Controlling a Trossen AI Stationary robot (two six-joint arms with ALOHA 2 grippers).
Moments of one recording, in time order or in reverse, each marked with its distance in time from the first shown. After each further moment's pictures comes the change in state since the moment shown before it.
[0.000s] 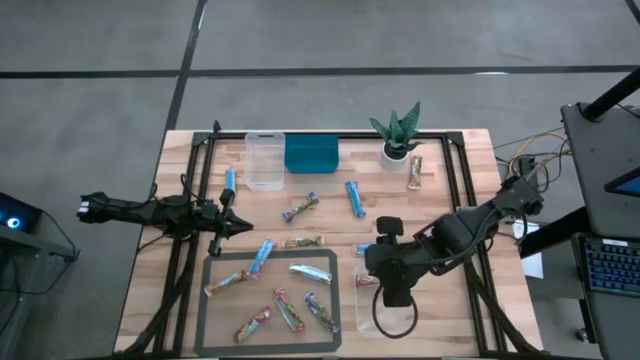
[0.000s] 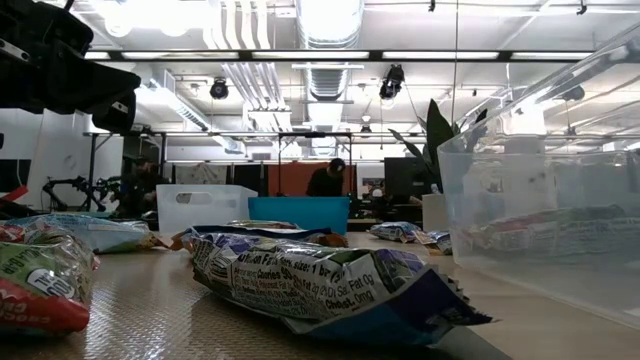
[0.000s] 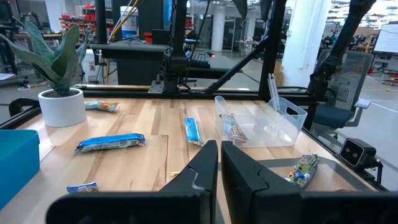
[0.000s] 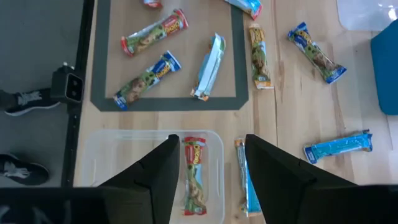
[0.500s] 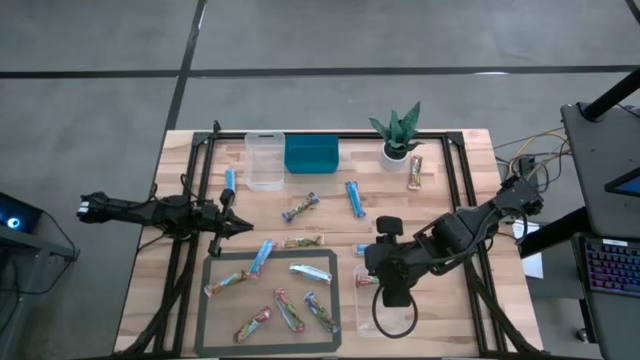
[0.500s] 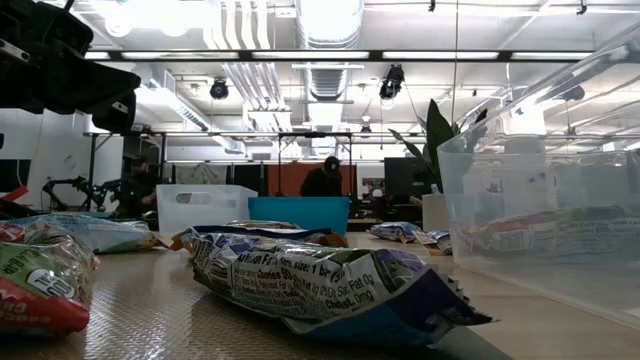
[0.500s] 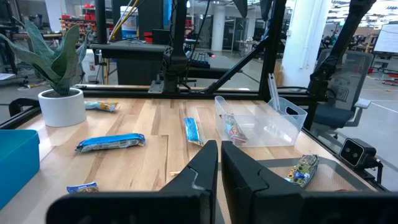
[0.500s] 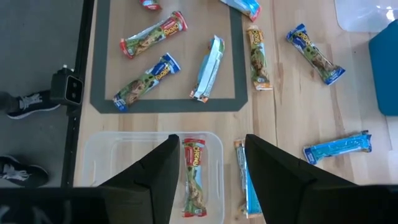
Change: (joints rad) left arm 0.000 0.000 0.000 0.000 0.000 0.000; right arm 0.000 0.000 0.000 0.004 0.005 0.003
